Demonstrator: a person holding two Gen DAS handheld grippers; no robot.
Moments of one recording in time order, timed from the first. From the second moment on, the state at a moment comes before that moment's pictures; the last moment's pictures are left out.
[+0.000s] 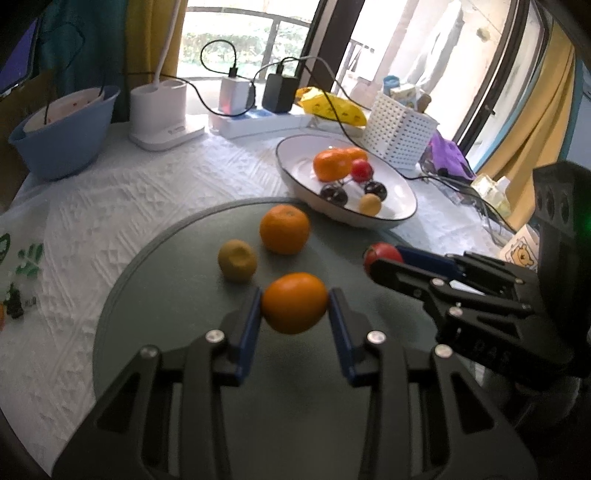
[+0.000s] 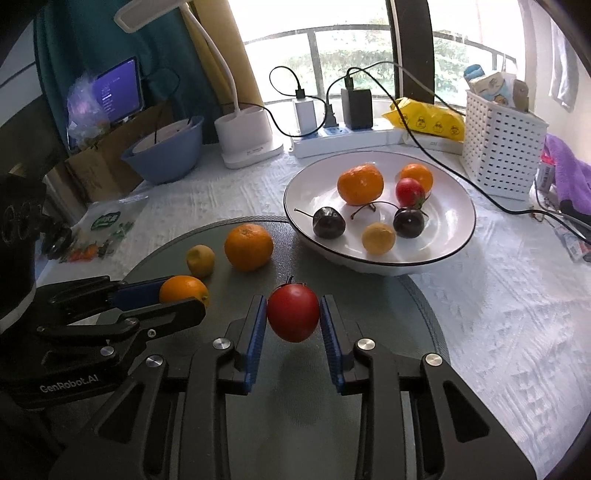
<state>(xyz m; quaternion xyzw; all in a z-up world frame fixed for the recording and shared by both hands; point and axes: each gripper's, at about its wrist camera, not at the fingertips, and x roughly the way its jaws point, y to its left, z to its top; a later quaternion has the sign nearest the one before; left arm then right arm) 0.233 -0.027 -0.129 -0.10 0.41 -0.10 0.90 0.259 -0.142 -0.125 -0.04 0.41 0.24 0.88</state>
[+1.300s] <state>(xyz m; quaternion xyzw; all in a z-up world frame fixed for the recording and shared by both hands) 0.235 -0.066 -0.064 -0.05 0.34 -0.12 0.93 0.250 -0.212 -0.069 -0.02 0.34 0.20 0.92</state>
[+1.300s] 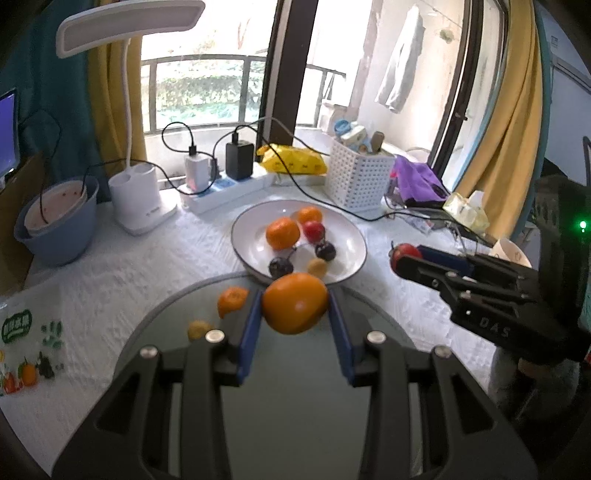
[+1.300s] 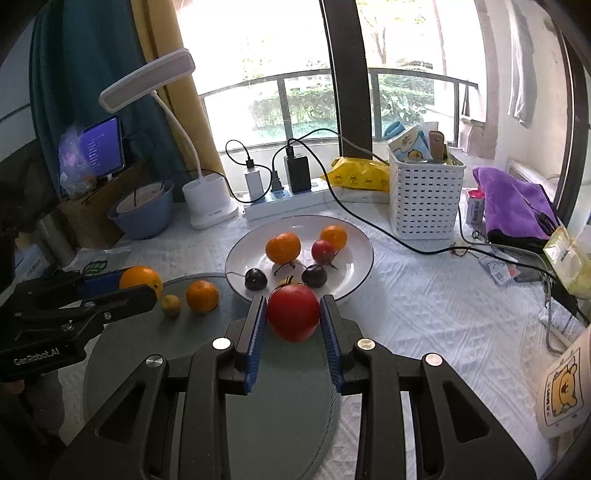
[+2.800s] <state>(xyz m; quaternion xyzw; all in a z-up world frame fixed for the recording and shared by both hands) 0.312 -0.066 -0.087 -0.05 0.36 -0.13 0.92 0.325 -0.205 -0.089 -0.05 0.36 0.17 0.92</state>
